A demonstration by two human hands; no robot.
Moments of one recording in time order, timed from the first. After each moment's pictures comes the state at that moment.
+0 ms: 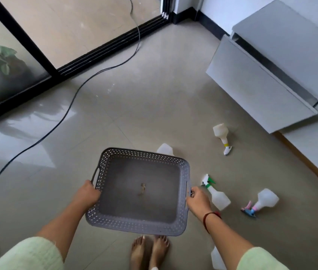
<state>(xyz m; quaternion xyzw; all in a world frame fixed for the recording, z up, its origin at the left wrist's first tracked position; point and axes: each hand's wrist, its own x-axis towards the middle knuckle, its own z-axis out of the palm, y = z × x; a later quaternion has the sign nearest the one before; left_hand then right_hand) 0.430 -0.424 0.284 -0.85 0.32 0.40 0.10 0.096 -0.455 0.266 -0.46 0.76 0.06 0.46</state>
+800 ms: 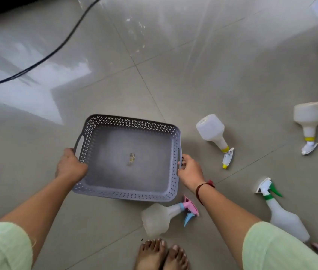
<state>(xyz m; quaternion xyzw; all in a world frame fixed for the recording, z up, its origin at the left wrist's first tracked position) 0.533 -0.393 -0.035 -0.93 0.19 0.31 0.00 0.237 -0.502 -0.036 -0.56 0.65 0.05 0.51</state>
